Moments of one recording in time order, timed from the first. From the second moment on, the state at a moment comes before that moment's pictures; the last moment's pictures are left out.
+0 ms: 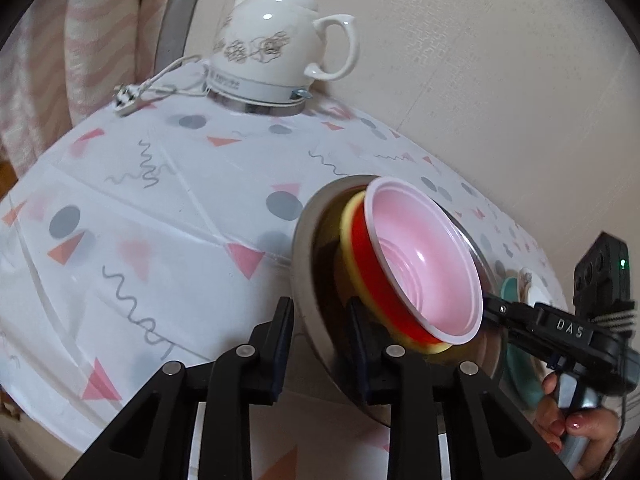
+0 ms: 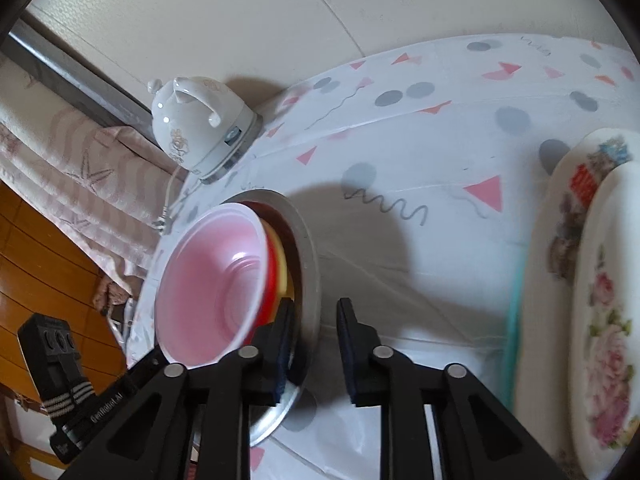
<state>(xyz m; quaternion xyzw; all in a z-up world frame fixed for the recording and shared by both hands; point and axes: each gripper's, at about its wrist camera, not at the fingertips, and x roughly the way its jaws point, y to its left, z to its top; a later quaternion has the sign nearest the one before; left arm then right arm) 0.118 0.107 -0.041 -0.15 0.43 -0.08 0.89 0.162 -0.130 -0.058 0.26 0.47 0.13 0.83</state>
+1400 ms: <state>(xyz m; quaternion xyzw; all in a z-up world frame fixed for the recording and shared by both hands) 0.108 -0.050 0.017 -0.05 0.36 -0.21 0.91 0.066 -0.249 0.007 0.28 0.34 0.03 0.90</state>
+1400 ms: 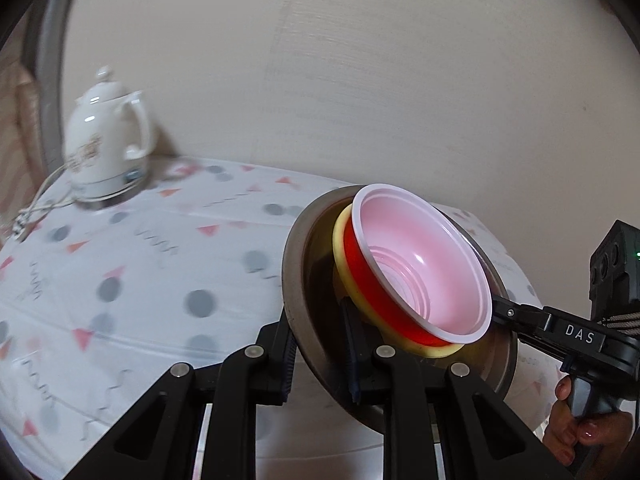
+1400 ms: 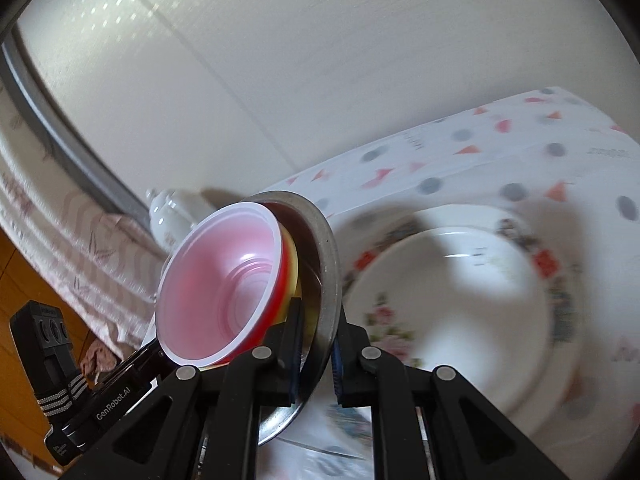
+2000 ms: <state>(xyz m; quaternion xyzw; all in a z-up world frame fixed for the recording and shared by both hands) 0.112 -0.140 0.000 -0.02 0.39 -0.27 0.88 0.028 -0.335 -0.009 0.32 0.33 -0.05 0.88</state>
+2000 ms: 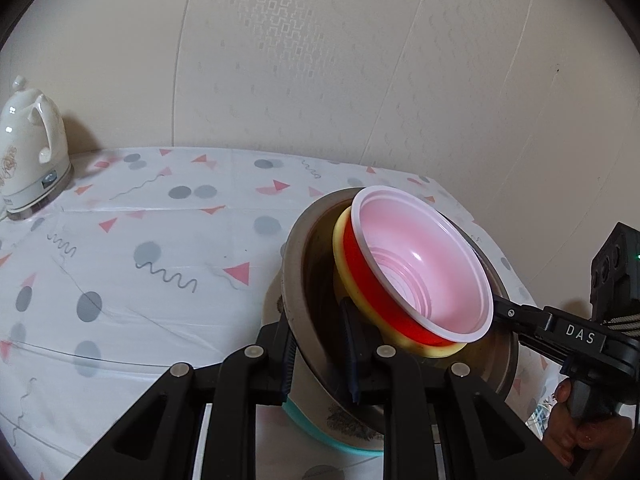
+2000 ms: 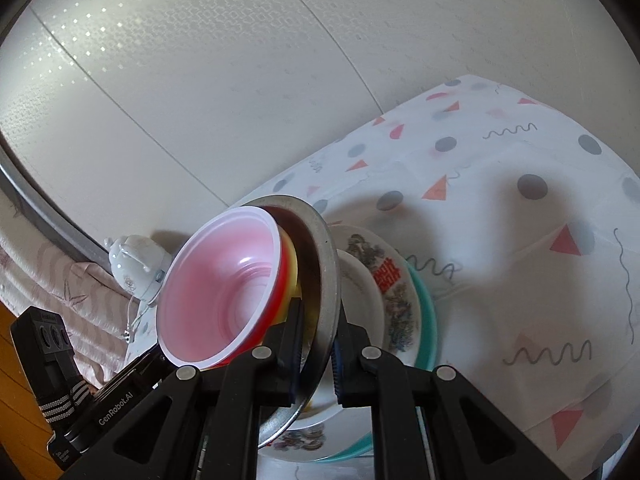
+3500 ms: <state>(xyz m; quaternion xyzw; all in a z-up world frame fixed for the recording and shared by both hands) 0.120 -0.149 -0.018 -0.03 0.42 -0.26 0.87 0.029 -0.345 -0.029 0.35 0.35 -0.07 0.87</state>
